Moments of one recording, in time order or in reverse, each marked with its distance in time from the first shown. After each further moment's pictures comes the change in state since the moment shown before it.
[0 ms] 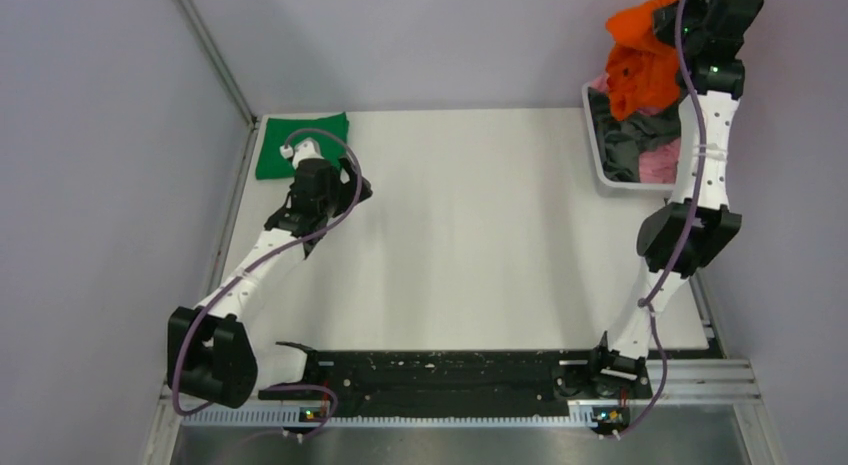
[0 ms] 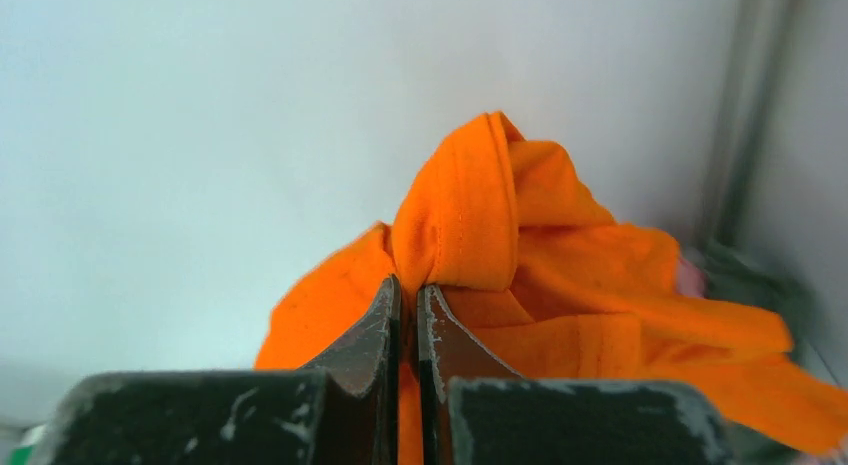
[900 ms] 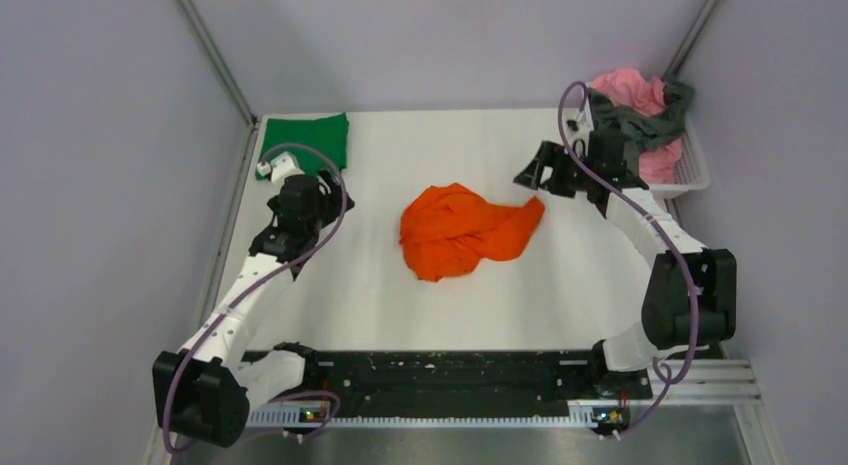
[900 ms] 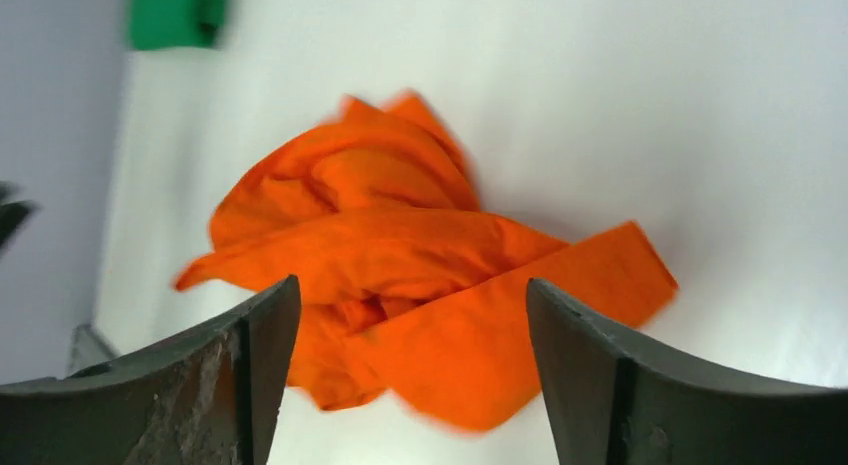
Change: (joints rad) left arm 0.009 -0.197 -0.079 -0.085 -0.173 0.003; right arm 0.354 -0.589 -1.226 0.267 -0.412 0.027
